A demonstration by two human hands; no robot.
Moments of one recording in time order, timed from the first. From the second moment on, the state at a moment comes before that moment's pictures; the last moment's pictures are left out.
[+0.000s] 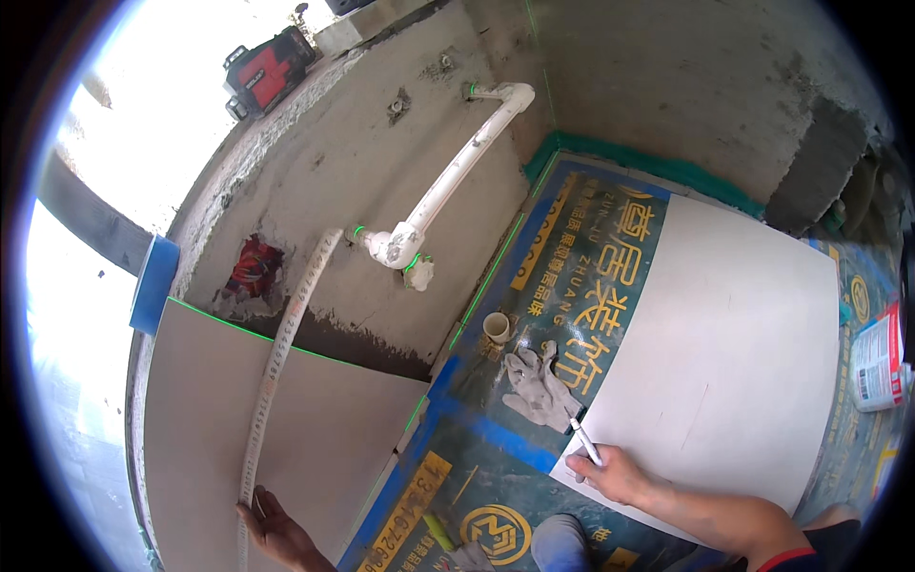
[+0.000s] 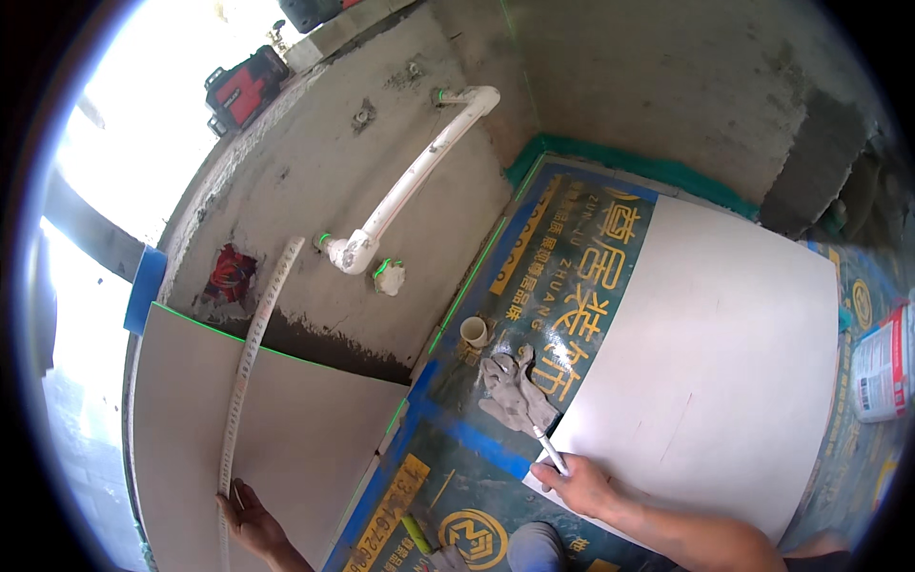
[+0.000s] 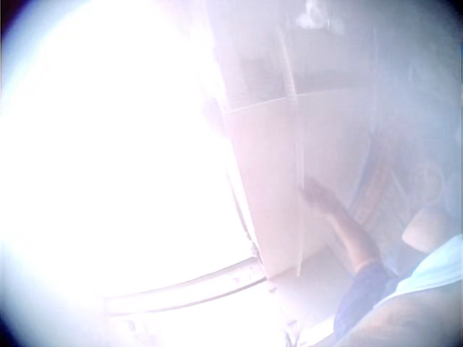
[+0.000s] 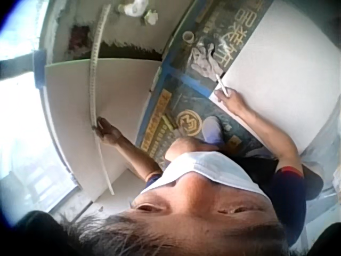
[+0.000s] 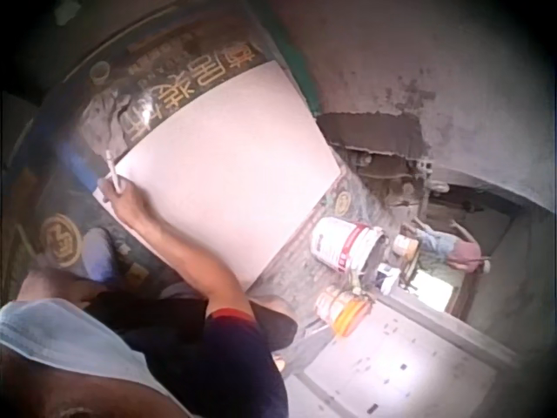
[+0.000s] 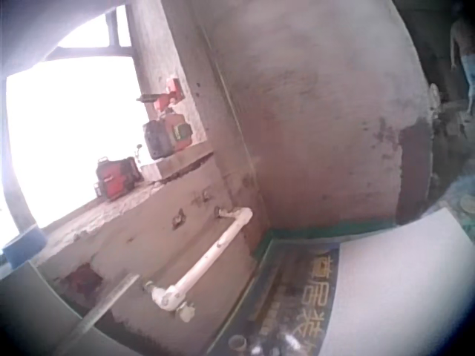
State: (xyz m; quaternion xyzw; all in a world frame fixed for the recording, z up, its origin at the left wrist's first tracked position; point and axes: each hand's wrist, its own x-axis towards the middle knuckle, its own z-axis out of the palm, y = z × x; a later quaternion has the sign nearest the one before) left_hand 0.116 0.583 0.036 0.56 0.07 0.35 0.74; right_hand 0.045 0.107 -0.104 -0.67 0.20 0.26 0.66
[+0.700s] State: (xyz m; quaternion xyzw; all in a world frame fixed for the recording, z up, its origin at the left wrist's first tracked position) left_hand 0.315 0.344 0.057 0.59 0.04 0.25 0.76; right_hand 0.035 0.098 -0.101 -0.69 0.20 0.24 0.66
